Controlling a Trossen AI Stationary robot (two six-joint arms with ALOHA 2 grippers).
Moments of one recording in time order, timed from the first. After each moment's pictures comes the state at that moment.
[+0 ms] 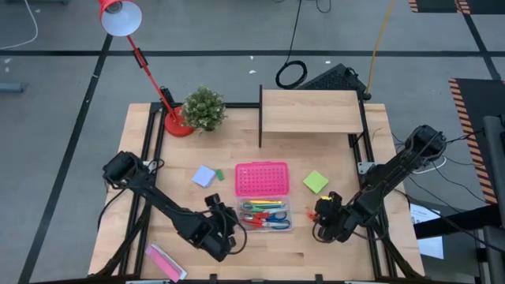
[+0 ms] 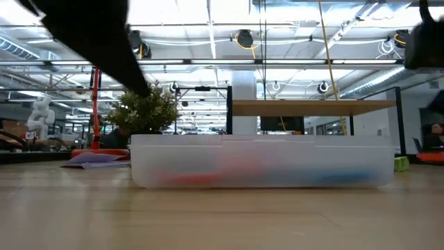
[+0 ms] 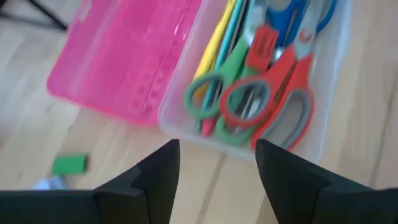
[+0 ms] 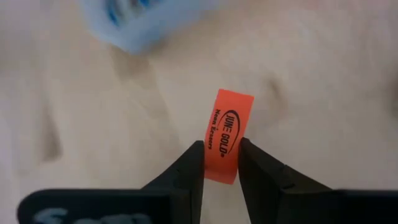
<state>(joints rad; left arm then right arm) -0.63 1.88 1.33 -0.77 -0.66 -0.85 0.80 1.37 0.57 -0.38 0.39 1.18</state>
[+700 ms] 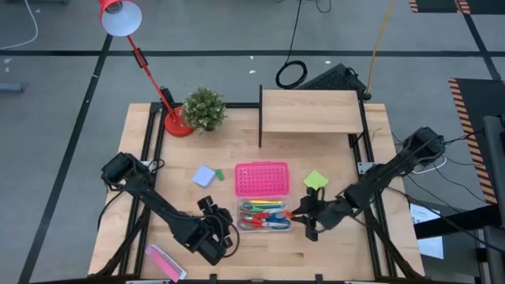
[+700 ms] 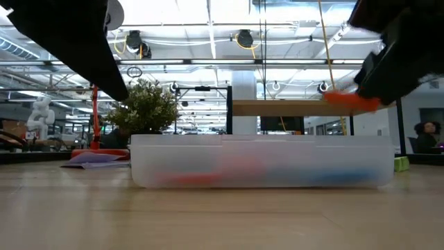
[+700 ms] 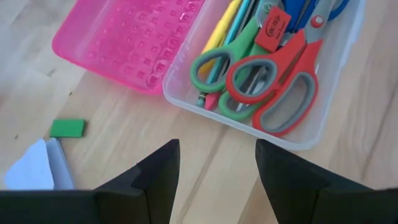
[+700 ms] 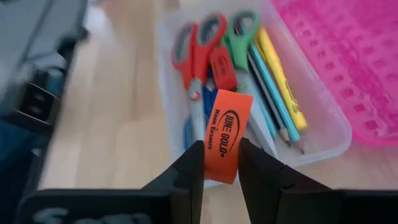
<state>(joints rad) -0.68 1.88 1.33 -0.86 -0.65 -1.04 0.62 1.41 0.58 0.08 0.40 0.71</state>
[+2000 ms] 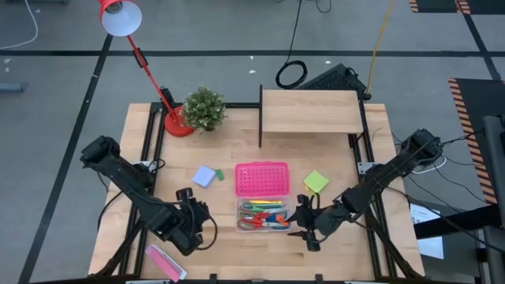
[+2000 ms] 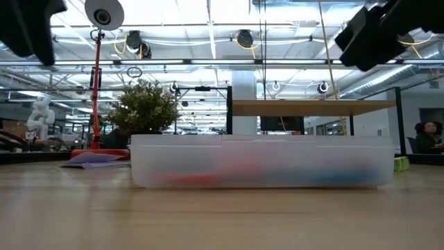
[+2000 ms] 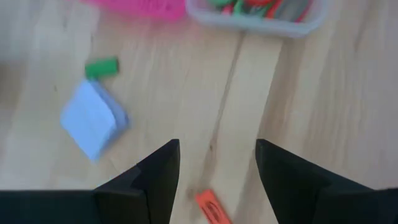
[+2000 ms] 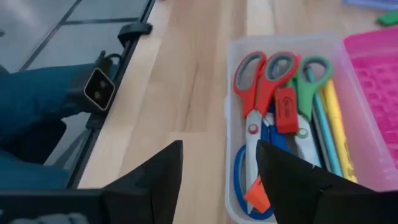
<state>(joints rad) -0.74 1.60 1.24 -1.12 -0.42 -0.95 0.63 1.45 0.73 0.05 0.30 0.45</state>
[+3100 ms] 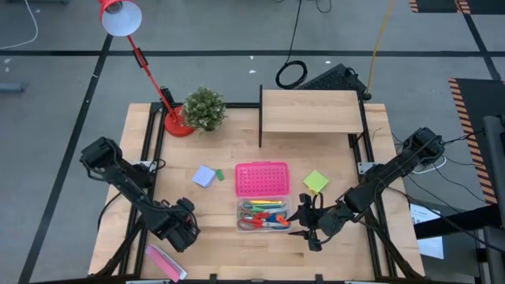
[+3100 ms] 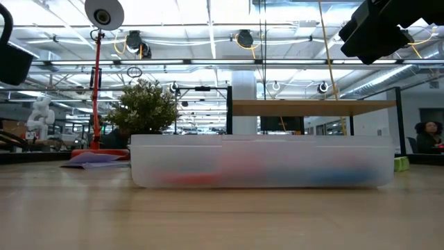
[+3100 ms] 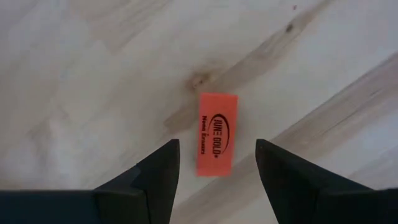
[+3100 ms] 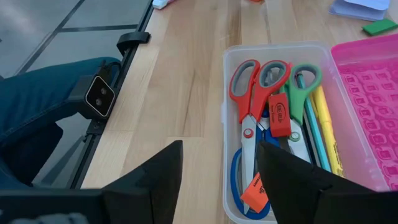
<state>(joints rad) -0.81 1.61 0.87 -0.86 -0.12 -1.72 0.66 1.42 0.73 0.03 0.34 0.46</state>
